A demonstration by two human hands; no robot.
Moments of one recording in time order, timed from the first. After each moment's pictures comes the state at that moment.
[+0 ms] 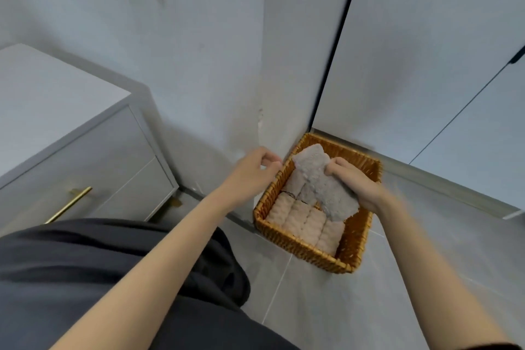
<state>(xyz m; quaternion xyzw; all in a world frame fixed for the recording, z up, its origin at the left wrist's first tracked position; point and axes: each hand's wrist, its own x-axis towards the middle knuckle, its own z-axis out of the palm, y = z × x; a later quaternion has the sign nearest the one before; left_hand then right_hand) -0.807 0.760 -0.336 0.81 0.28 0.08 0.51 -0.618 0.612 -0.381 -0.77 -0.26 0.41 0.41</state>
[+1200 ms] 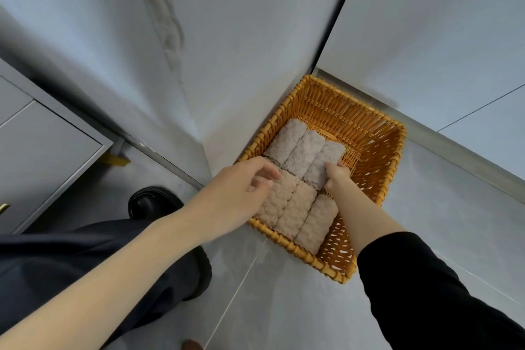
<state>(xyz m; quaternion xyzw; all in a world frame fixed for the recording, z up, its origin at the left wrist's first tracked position) -0.752 0.757 -0.449 0.80 0.27 -0.06 0.53 -0.501 0.660 -0.649 -0.73 0.25 0.32 0.55</state>
